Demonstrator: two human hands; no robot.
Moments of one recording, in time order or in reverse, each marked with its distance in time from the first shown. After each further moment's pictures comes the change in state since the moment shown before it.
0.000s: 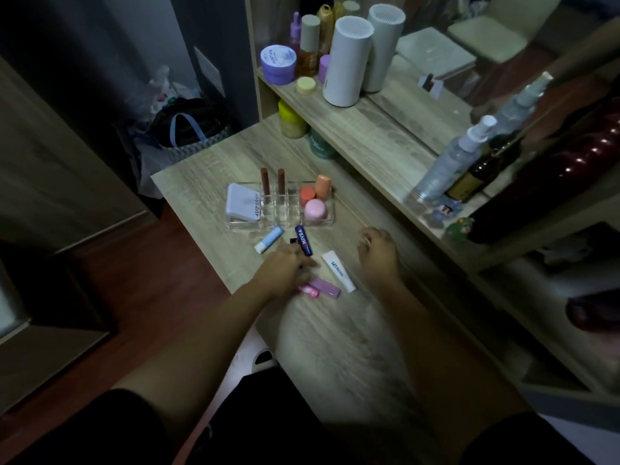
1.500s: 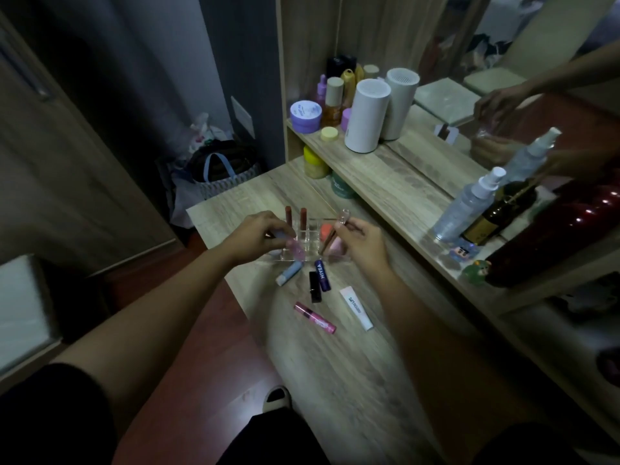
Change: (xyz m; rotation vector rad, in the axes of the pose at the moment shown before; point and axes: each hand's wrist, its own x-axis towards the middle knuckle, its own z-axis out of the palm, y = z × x) left_hand 0.000 -0.051 -0.128 -0.047 0.264 0.059; right_hand 0.033 -0.102 -0.024 0.756 -0.178 0.089
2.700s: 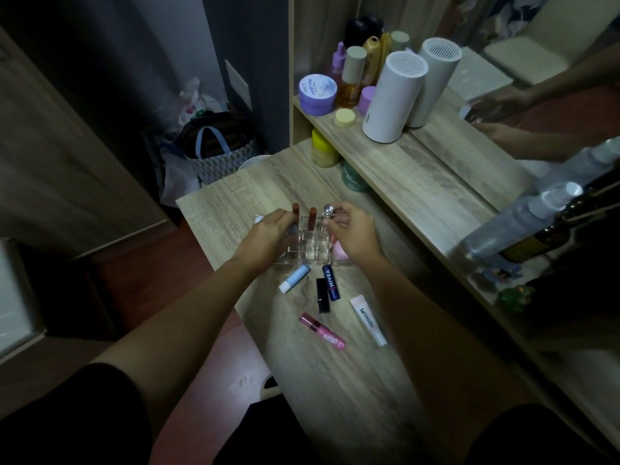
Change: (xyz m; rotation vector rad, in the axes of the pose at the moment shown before) left_hand 0.032 -0.027 0.042 0.113 0.127 -0.047; right_hand 0.072 0.014 0.044 -0.366 -0.060 -0.093
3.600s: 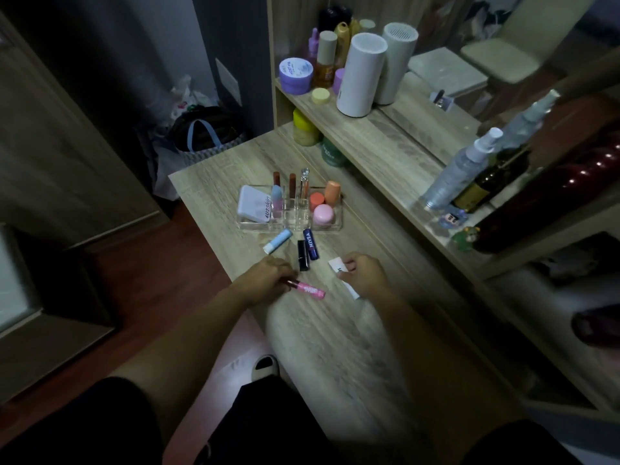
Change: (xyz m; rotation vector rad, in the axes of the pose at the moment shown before) left_hand -0.100 0.039 0.058 -0.024 -0.405 0.113; right_hand -0.120 0.093 -0.032 -0.367 -0.182 0.201
